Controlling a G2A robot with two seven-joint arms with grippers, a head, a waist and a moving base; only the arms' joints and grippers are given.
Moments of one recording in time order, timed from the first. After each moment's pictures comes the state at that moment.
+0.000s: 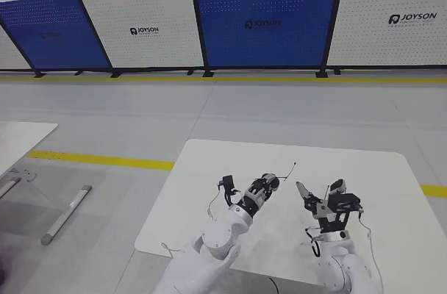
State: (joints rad) left arm 1.39 -1.41 -1.06 -1.61 -0.34 -0.01 0.02; right arm -1.48 -1.45 1.27 -1.49 -1.30 -0.11 -0.34
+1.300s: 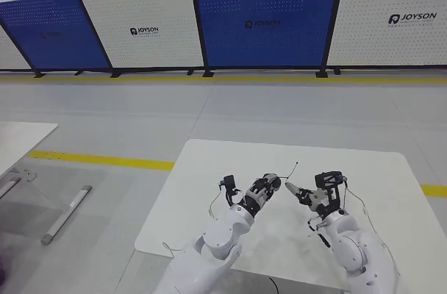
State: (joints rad) left arm 1.39 -1.41 -1.05 -1.62 -0.35 0.02 0.03; right arm -1.33 -1.37 1.25 -1.46 -1.15 -0.26 0.17
